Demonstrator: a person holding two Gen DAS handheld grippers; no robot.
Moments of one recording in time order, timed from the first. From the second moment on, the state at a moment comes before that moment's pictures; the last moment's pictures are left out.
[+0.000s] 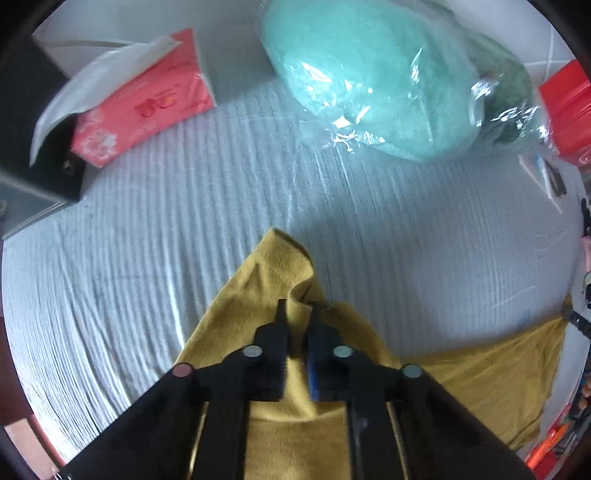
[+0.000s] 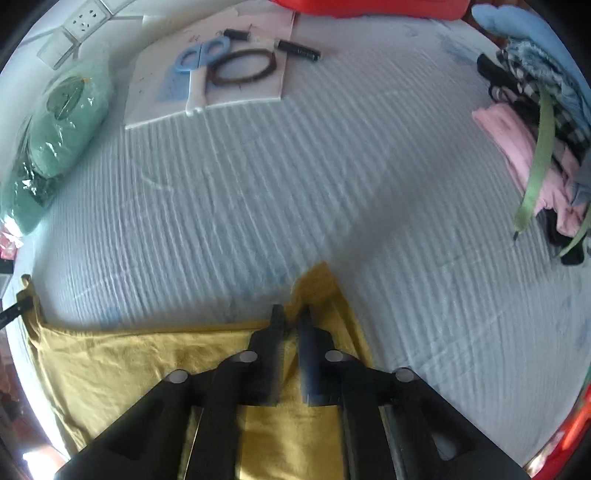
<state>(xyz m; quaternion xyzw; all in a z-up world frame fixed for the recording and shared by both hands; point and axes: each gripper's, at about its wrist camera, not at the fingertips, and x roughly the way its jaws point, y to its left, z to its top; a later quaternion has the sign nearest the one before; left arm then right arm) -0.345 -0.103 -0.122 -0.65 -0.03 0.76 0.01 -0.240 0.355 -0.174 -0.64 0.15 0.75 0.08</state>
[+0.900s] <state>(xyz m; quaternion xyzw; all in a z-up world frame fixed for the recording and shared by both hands) -0.171 -0.135 -0.069 -0.57 -0.09 0.81 -0.03 -0.040 0.376 -0.132 -0.58 0.21 0.79 0.05</state>
